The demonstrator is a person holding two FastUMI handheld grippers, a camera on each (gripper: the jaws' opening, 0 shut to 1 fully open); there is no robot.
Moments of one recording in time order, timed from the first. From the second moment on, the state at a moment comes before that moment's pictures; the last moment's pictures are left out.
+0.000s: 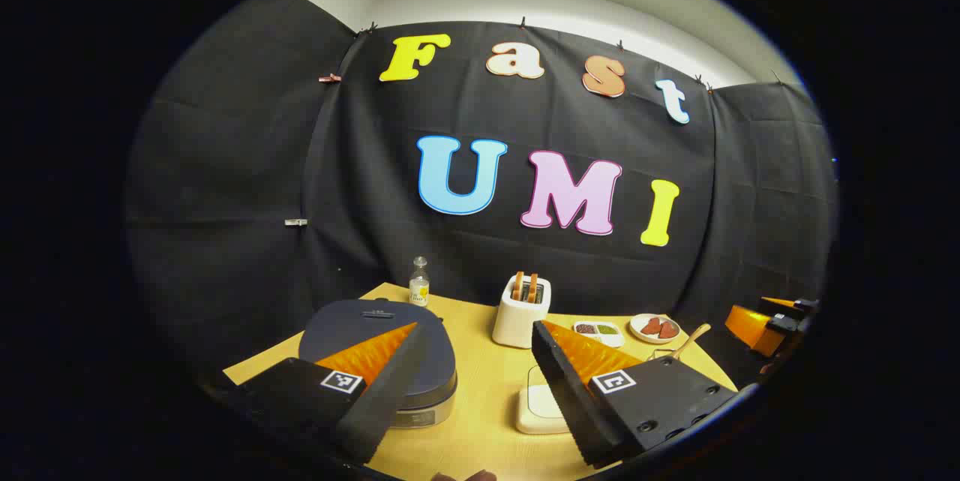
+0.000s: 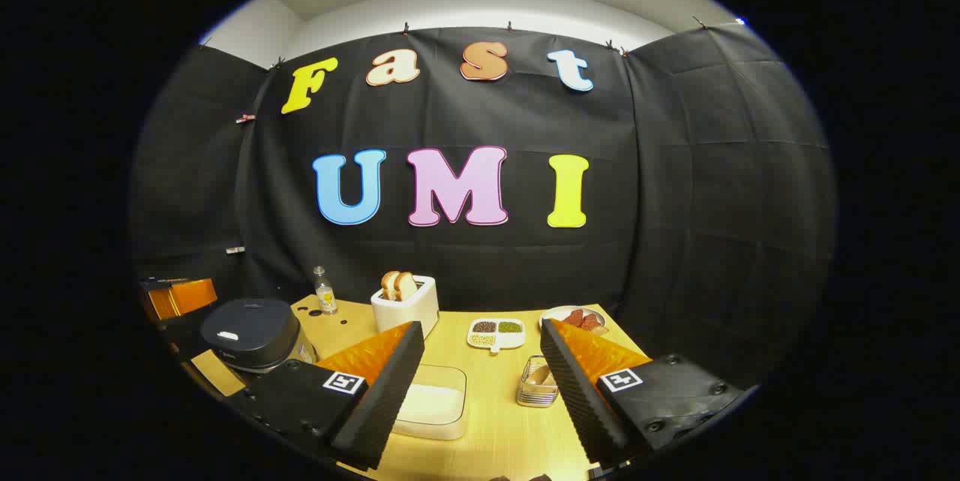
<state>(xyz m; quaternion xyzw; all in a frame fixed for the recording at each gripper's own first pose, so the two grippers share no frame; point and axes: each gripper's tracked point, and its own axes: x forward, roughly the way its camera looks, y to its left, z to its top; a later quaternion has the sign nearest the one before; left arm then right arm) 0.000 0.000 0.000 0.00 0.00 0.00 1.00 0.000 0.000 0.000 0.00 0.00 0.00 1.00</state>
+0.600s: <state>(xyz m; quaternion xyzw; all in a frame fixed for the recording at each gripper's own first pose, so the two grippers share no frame) 0.013 -0.052 0.004 0.03 0.00 -0.05 1.00 0.007 -0.044 0.012 0.05 -0.02 -0.04 1.00</state>
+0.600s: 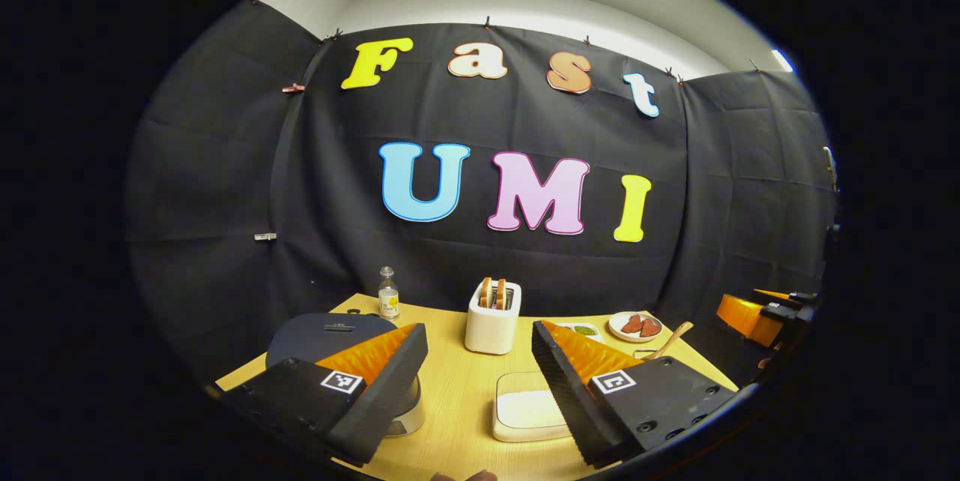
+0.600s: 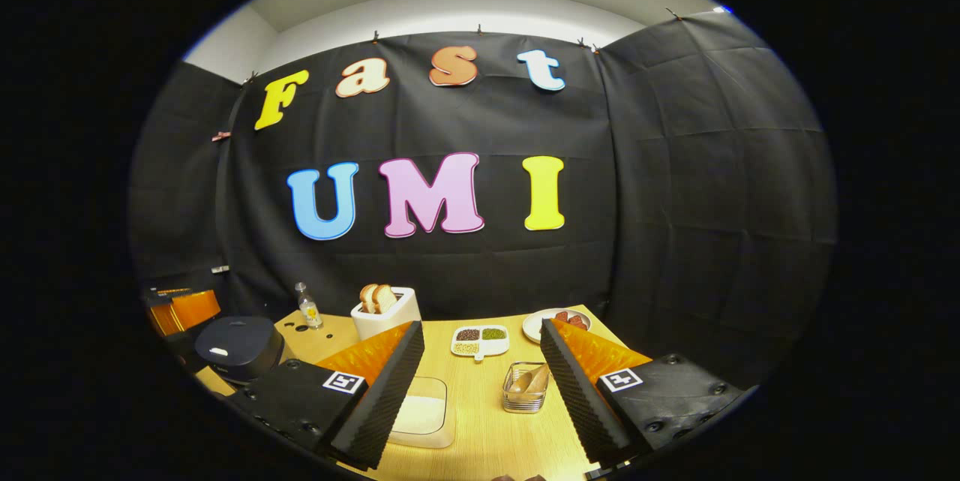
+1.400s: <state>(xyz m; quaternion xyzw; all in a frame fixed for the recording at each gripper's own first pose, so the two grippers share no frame) 0.020 0.007 0.005 0.02 0.01 0.05 1.00 0.030 -0.031 -0.007 0.05 0.00 -0.01 1.00</state>
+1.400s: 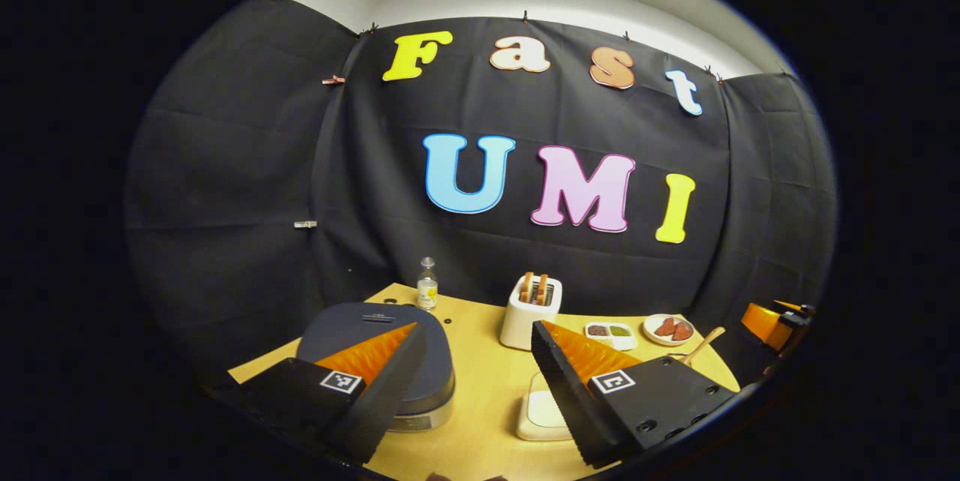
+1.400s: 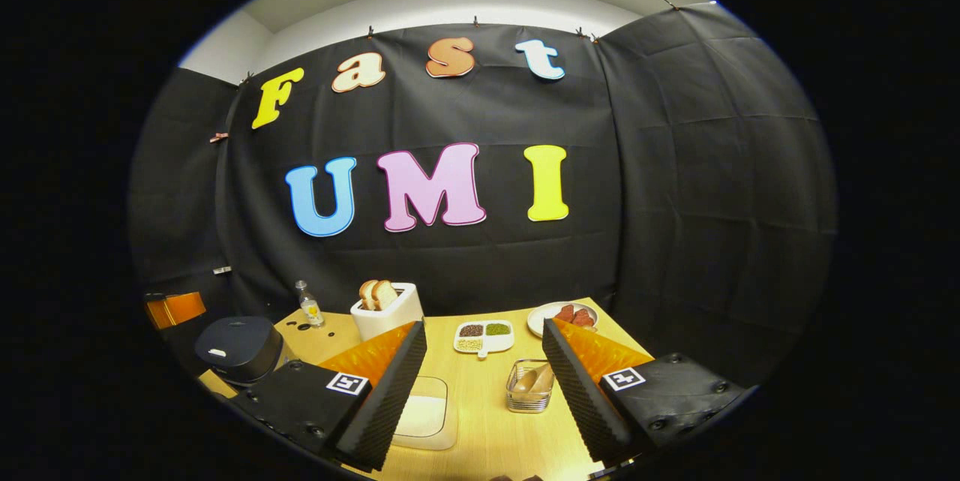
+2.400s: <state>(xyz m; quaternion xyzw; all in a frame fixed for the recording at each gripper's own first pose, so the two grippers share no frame) 0.051 0.138 -0.066 -0.07 0.20 0.11 0.97 0.032 -0.025 -0.028 0.05 0.04 0.01 1.00</state>
